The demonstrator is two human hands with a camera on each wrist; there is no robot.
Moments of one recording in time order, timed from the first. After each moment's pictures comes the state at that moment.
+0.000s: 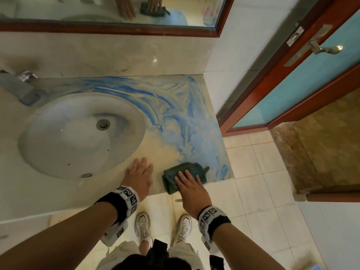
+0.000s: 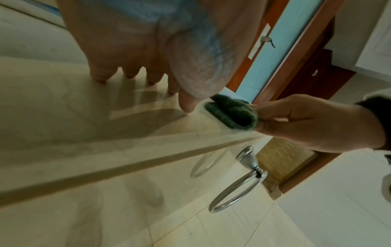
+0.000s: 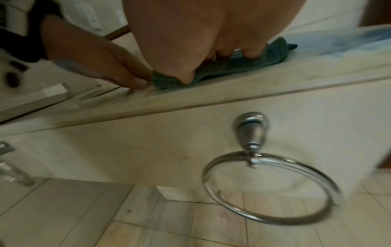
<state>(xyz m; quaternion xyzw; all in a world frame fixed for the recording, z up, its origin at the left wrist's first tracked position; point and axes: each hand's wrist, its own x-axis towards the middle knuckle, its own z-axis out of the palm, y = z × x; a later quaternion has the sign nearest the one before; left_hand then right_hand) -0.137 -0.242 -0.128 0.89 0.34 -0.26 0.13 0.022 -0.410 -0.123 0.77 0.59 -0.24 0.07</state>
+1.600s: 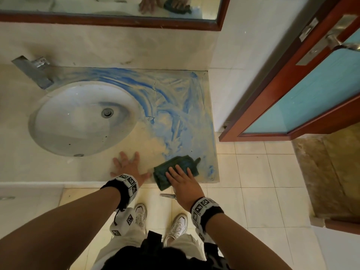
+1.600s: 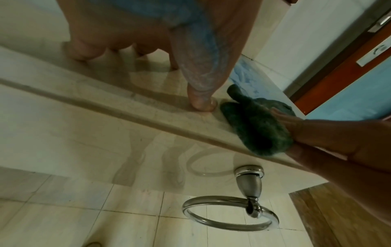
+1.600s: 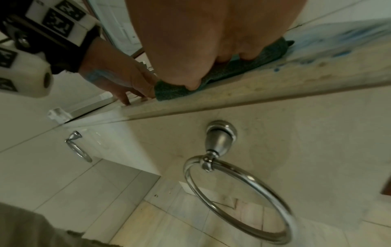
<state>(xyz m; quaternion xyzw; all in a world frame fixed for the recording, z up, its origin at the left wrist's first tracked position) -0.077 -0.294 -0.118 0.70 0.62 -0.25 0.24 0.095 -0.434 -0.128 0.67 0.70 -0.24 0.05</state>
